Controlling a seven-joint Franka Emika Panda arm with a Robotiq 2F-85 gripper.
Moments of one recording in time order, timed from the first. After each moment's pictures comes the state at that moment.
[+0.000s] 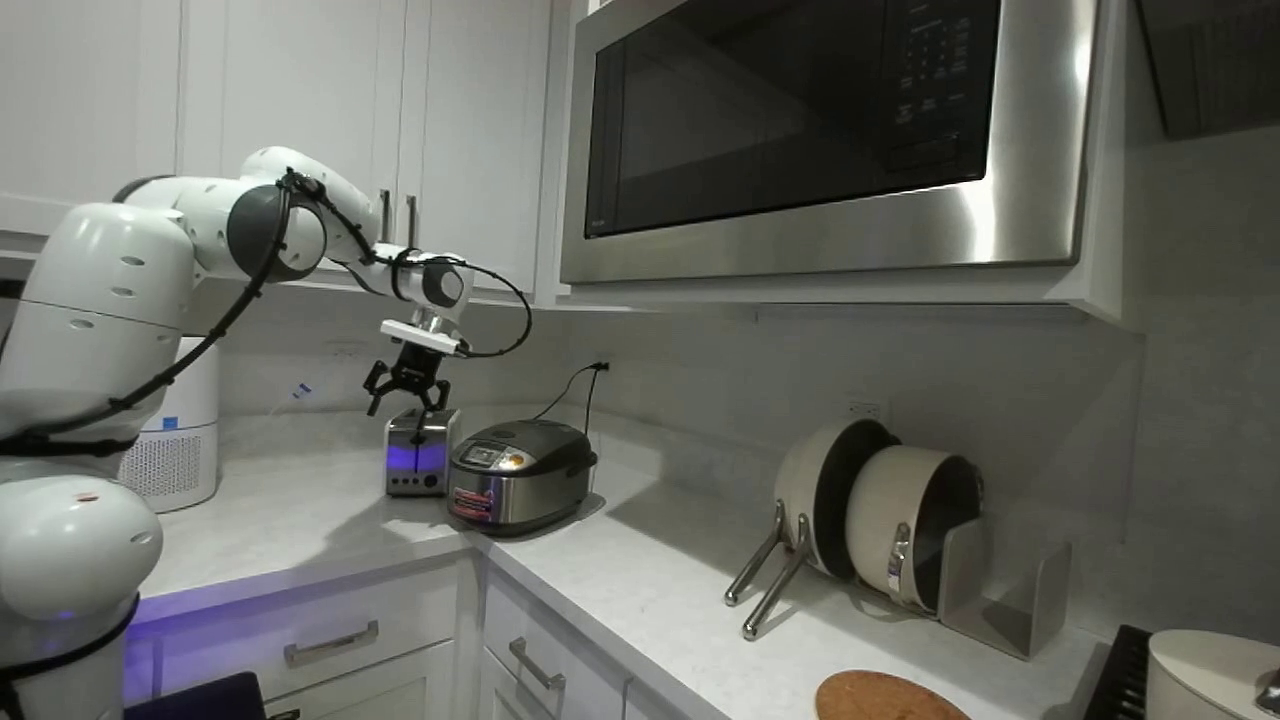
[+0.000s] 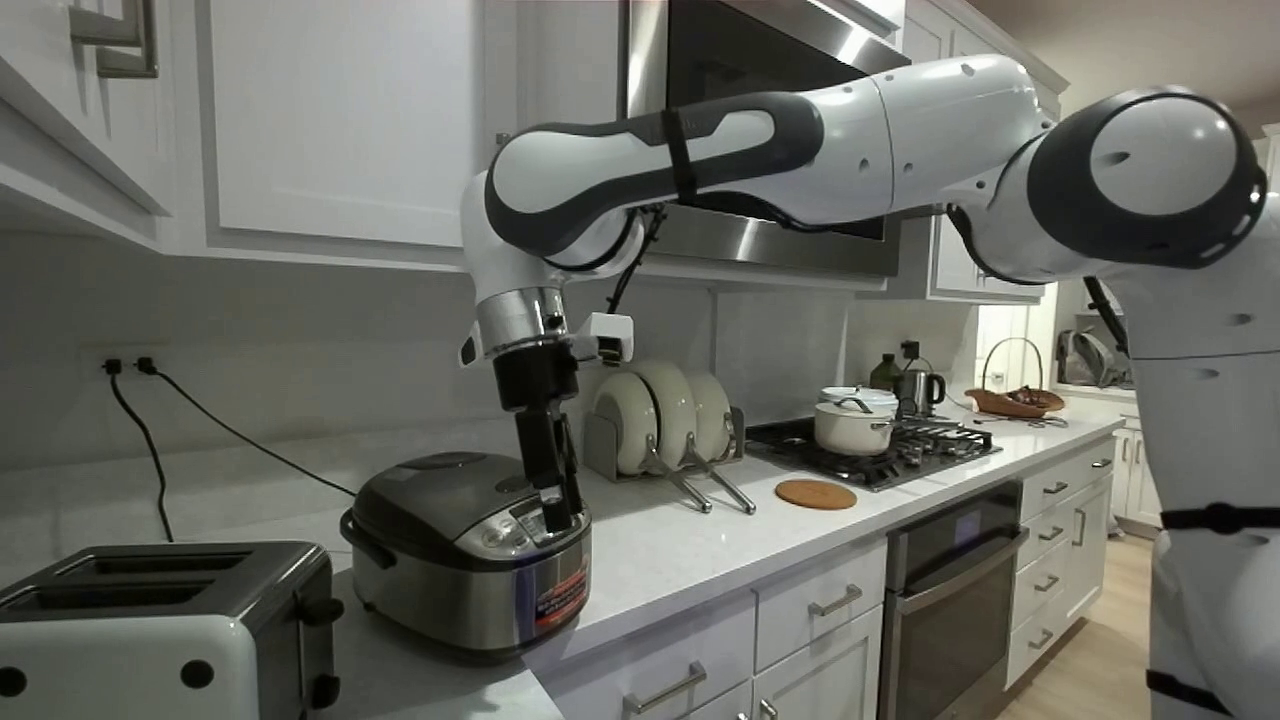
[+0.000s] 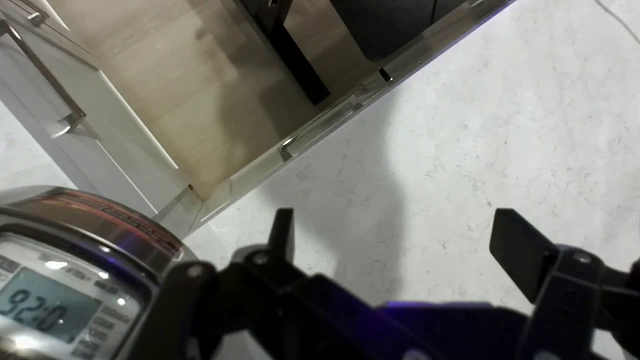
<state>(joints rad) 0.32 0.20 0.32 -1.63 0.09 1.50 -0.34</state>
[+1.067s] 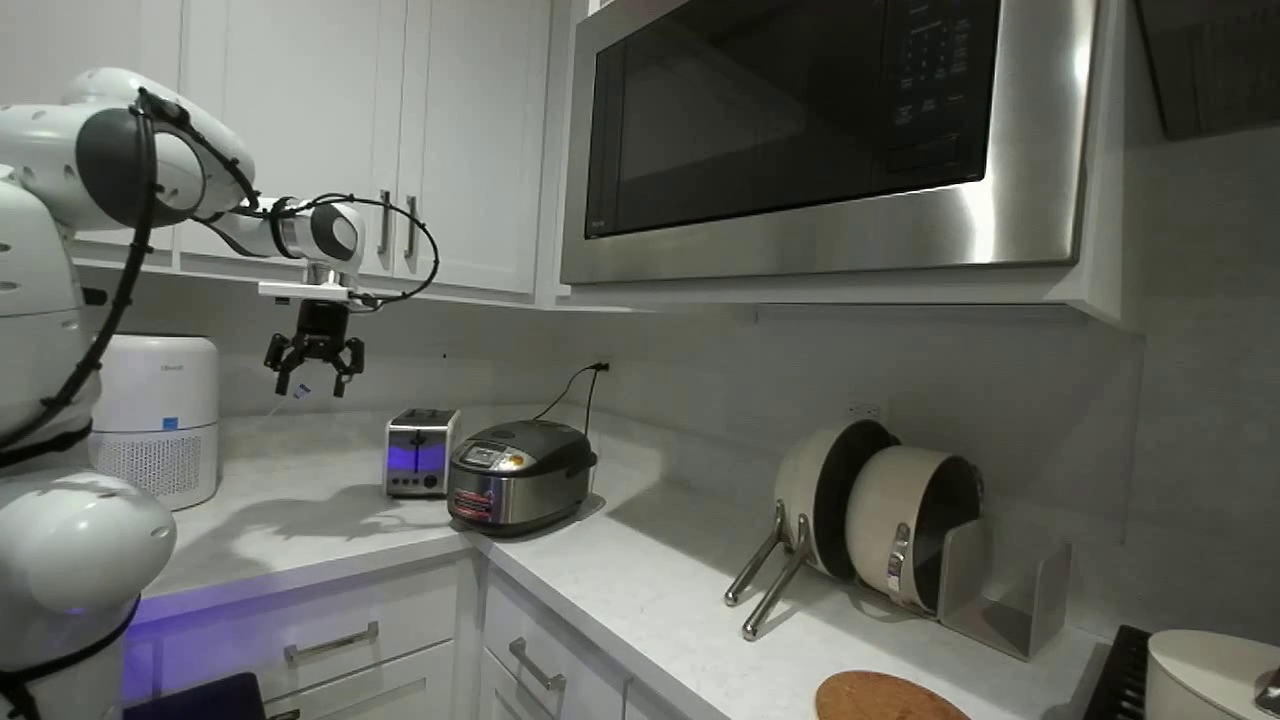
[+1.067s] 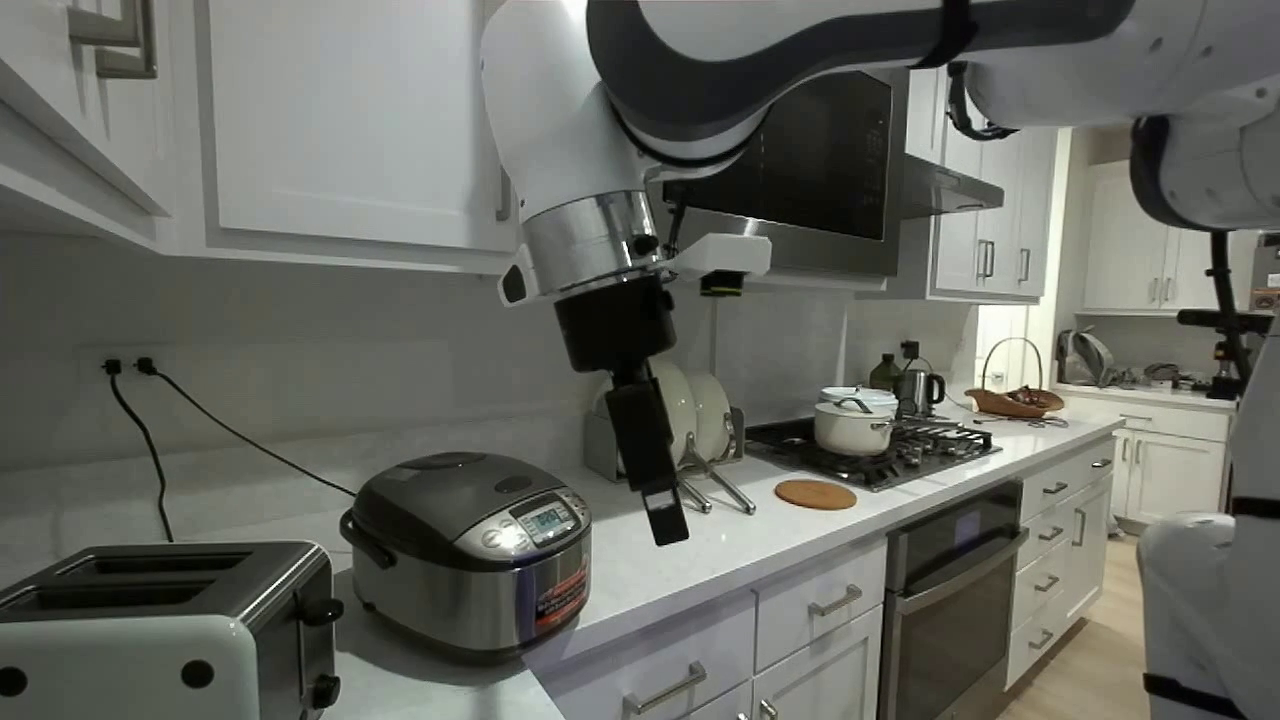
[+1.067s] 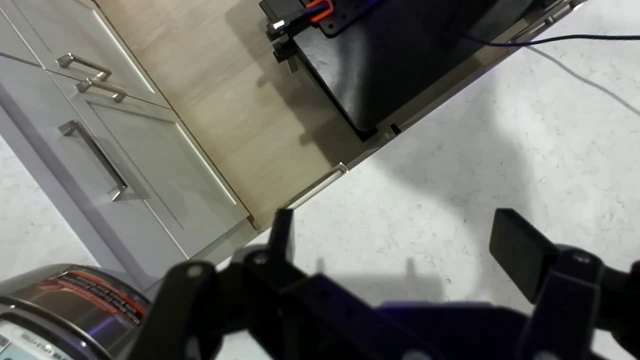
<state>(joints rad) 0.44 -0.18 0.42 -1.90 0.04 1.45 -0.09</state>
